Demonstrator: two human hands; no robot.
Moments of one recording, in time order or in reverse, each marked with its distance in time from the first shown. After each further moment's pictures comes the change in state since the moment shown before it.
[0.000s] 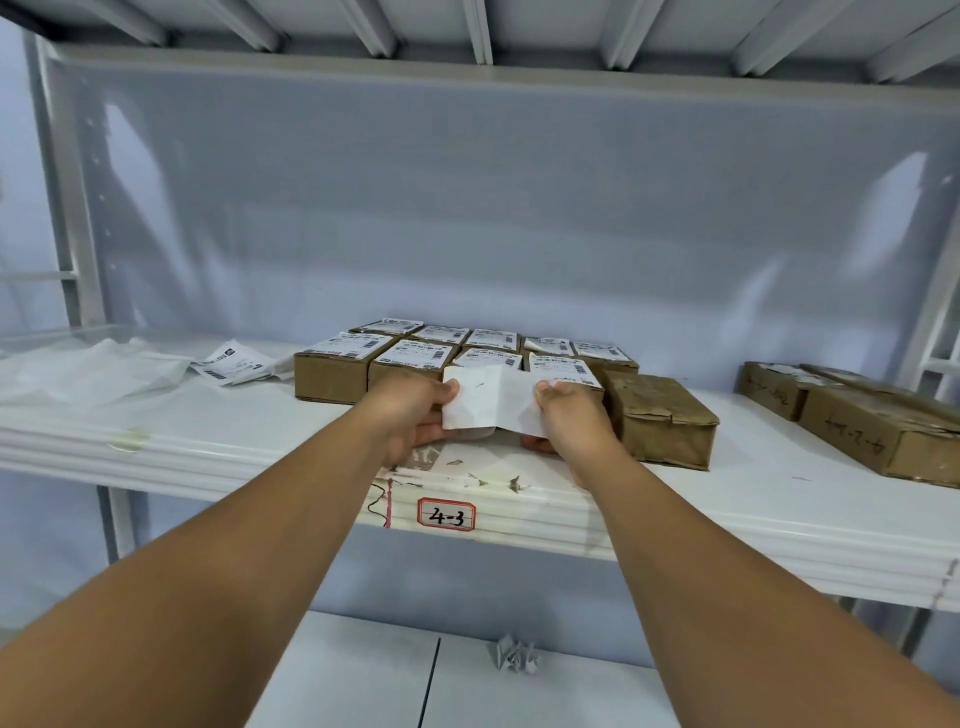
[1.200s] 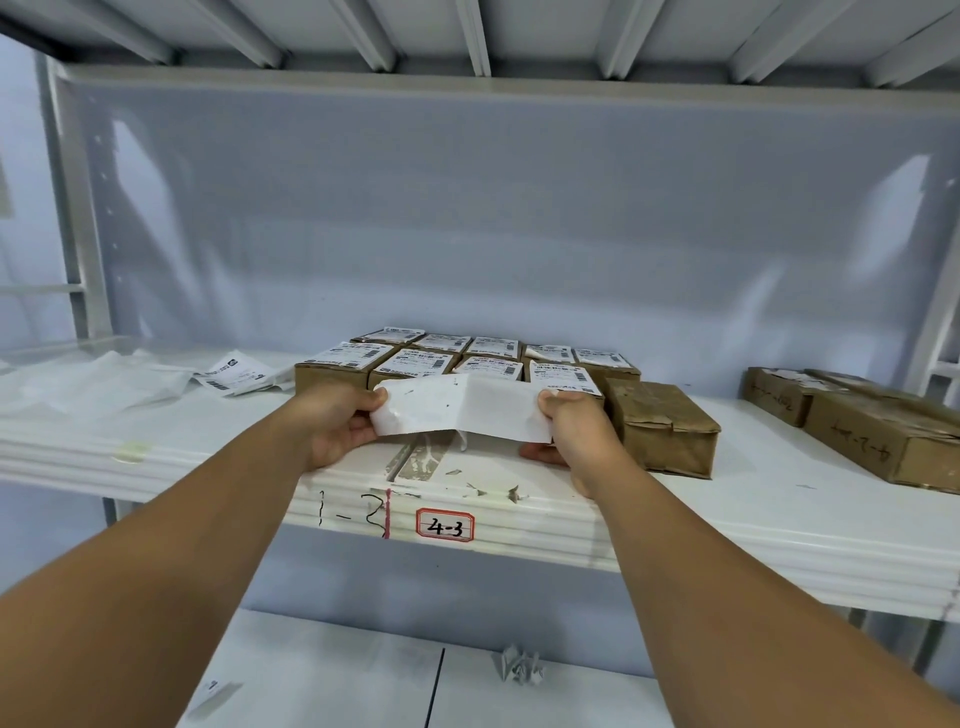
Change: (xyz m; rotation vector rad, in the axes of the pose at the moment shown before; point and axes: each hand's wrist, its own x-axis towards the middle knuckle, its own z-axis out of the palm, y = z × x) left_hand 0.014 0.009 -0.061 -0.022 0.150 -0.008; right_hand -0.006 -0.008 -0.004 0.316 -0.038 0.160
